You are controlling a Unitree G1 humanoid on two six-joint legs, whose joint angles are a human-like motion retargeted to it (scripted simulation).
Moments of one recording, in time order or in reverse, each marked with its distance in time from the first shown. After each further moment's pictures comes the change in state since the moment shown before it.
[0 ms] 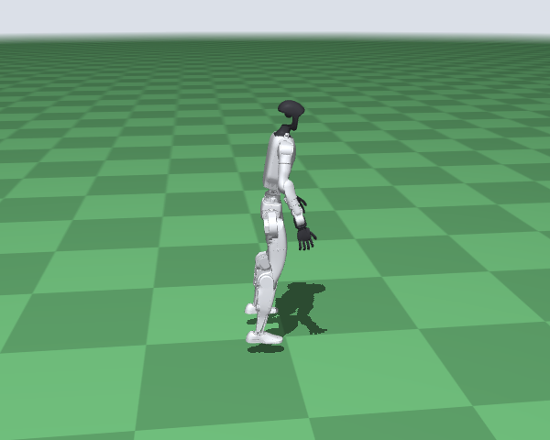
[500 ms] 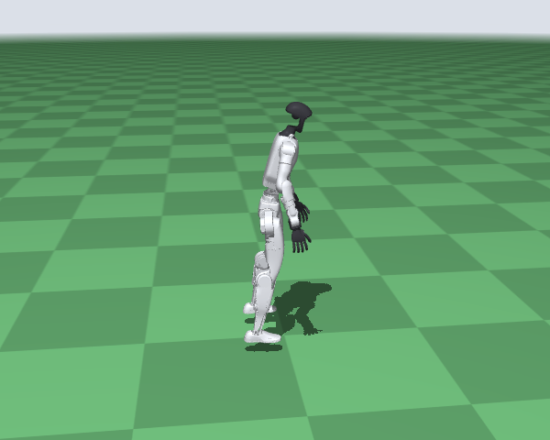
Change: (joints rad) left arm -0.042 -0.062 -0.109 -0.056 0.031 -0.004 0.049; right arm -0.020 0.013 0.019 -0.005 -0.025 -0.046 -0.117; waist -0.005 -0.010 0.072; left_leg -0.038 0.010 0.062 0.035 -0.081 0.050; right_leg -0.075 0.012 0.058 0.035 -0.042 0.032
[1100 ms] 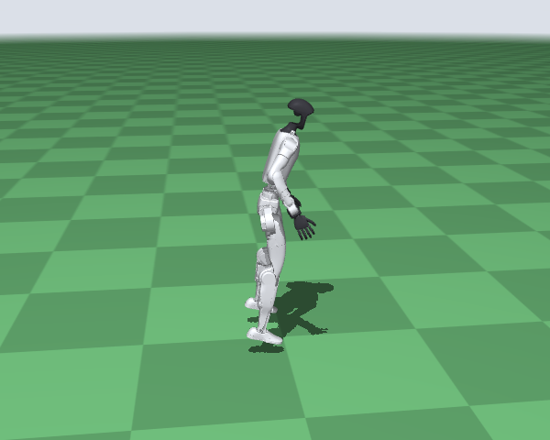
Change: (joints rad) left arm 0.131 0.153 -0.061 -0.077 0.094 -0.021 0.202; right arm 0.327 -0.156 -0.109 -0.578 0.086 -0.092 -0.150; waist -0.036 -0.036 -0.004; left_leg -0.112 -0.024 -0.128 0.039 0.293 0.082; right_leg -0.078 -0.018 0.033 0.035 0.267 -0.024
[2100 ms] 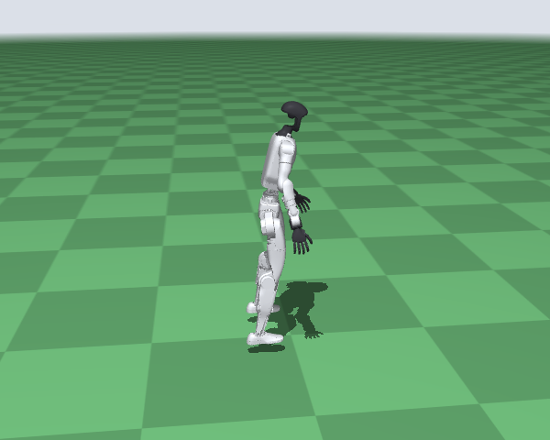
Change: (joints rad) left arm -0.121 -0.062 0.181 0.001 -0.207 -0.002 -0.055; right arm -0.310 0.161 0.003 0.670 -0.091 0.103 0.011; waist 0.089 0.000 -0.001; left_leg 0.070 0.013 0.015 0.042 -0.336 -0.011; right_leg 0.081 0.008 0.031 0.010 -0.337 -0.007
